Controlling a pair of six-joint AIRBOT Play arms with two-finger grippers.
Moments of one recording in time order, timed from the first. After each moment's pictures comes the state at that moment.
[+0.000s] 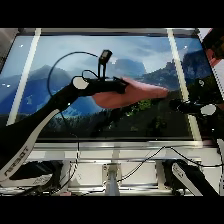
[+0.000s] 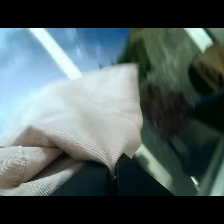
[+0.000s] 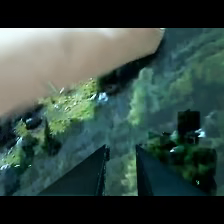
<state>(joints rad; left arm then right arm) -0.58 -1.42 1.24 0.44 -0.51 -0.77 -0.26 -0.93 0.63 -1.15 0.73 1.30</state>
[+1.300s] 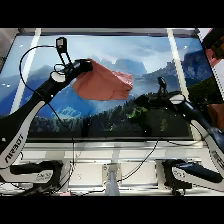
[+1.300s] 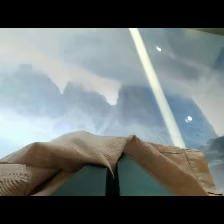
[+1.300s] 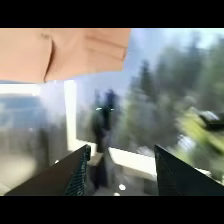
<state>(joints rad) -0.29 -1.47 1.18 0.53 -0.13 -0.84 0.14 -1.31 0.77 -0.62 0.69 1.16</state>
